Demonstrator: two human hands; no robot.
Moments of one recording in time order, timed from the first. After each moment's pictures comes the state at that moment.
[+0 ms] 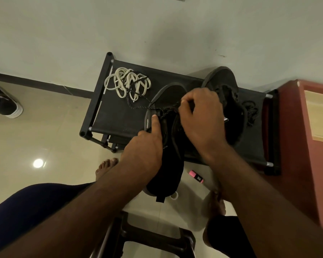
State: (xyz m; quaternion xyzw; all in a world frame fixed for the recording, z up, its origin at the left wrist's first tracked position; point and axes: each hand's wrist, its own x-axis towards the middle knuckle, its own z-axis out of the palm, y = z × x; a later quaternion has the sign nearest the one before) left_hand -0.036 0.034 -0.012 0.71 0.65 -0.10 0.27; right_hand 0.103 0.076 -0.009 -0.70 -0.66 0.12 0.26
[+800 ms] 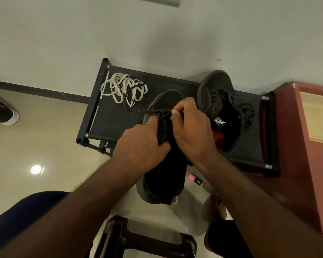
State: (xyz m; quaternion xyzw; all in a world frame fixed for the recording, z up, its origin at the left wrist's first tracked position) left_hand -0.043 0.056 0.004 0.71 0.64 0.01 0.30; right_hand 0.095 0.068 -0.018 -0.67 -0.66 0.22 0.26
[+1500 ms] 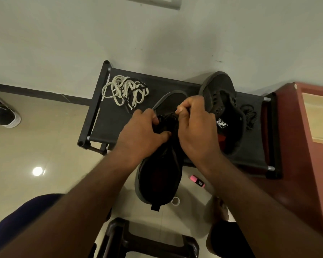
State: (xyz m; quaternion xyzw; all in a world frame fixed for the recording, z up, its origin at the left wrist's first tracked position) left_hand -0.047 0.082 -0.015 0.65 0.66 0.10 0.36; right_hand 0.096 0.067 -0.020 -0.66 -0.65 0.18 0.34
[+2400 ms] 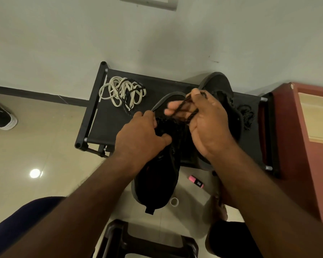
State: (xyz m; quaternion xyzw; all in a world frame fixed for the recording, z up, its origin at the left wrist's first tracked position) left_hand -0.041 0.076 -0.003 0.67 0.67 0.06 0.31; right_hand 0.101 0.079 0.011 -0.51 -0.29 0.59 0.55
